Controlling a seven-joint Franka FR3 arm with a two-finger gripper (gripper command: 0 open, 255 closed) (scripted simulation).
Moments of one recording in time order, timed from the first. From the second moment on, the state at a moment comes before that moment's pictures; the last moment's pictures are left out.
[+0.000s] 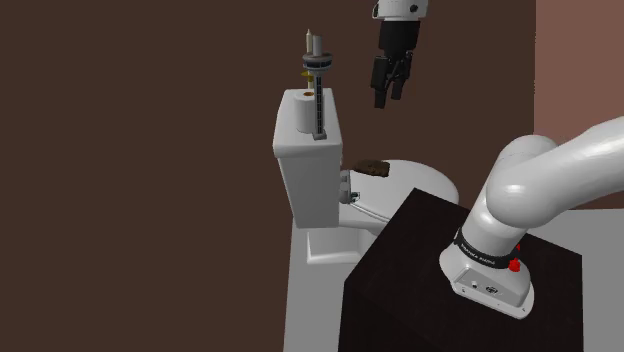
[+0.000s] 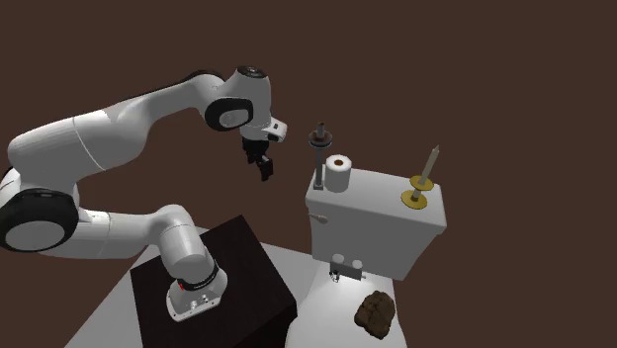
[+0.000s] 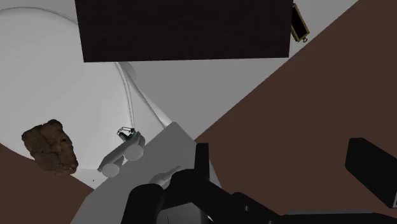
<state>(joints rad) 0.00 -0.77 0.00 -2.34 0.12 1.53 -0.03</state>
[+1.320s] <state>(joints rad) 0.03 -0.12 -0.05 -1.57 -0.01 1.43 -0.32</state>
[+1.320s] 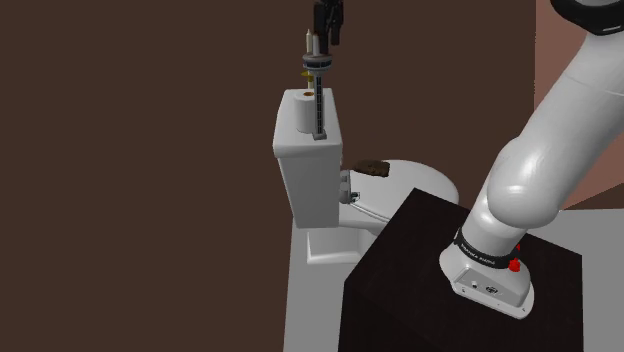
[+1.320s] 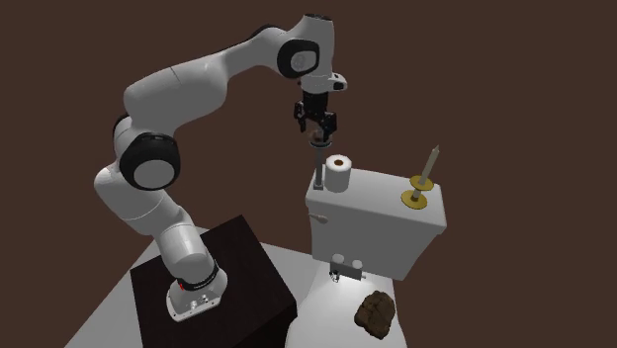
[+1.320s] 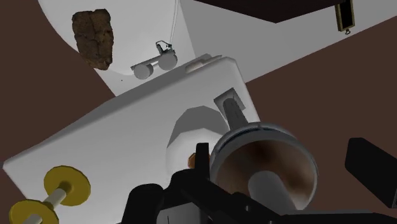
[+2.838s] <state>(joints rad) 0.03 -0.12 -0.05 -1.61 -0.01 1.47 -0.33</state>
